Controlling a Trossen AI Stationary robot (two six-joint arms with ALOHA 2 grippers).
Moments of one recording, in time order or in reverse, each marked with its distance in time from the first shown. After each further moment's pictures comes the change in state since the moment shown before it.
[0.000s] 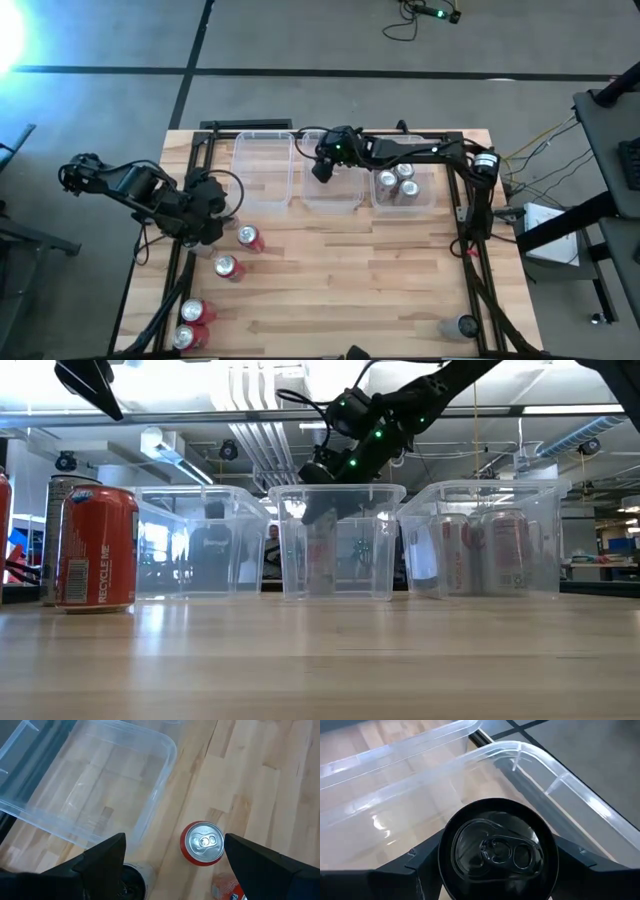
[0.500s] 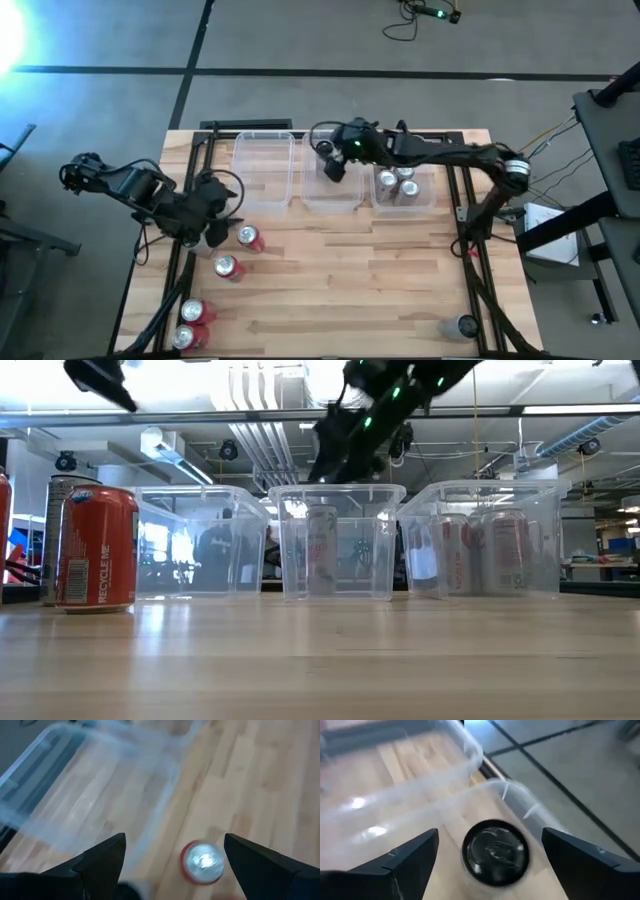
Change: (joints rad) left arm -0.007 -0.011 -0.010 0.056 -0.062 -0.013; right arm 0.011 -0.118 0.000 -0.059 0.003 -0.055
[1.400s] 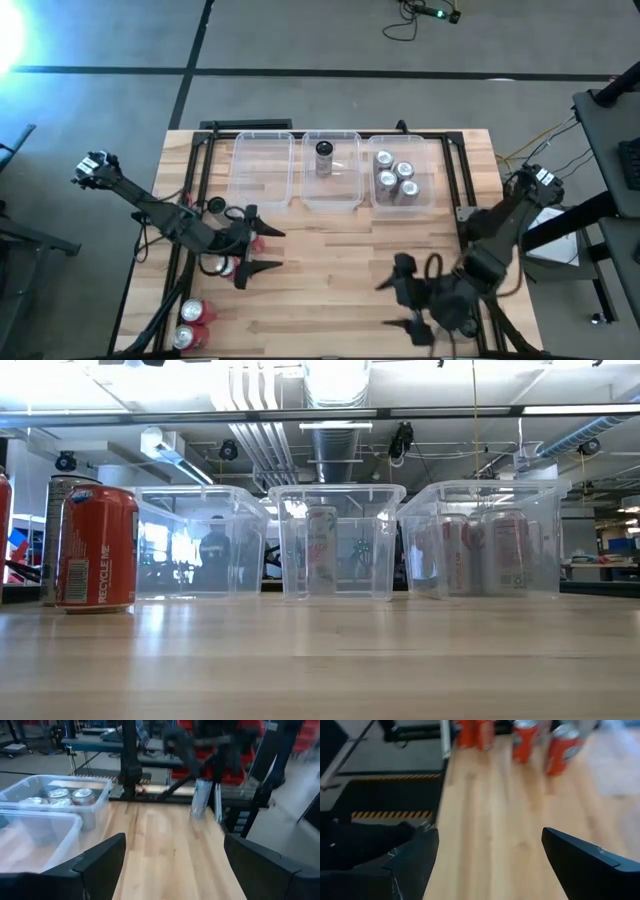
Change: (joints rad) left arm -0.179 0.101 -0.379 1.280 0.002 0.422; right arm 1.055 -0.317 -0.004 -0.404 0.232 0.461
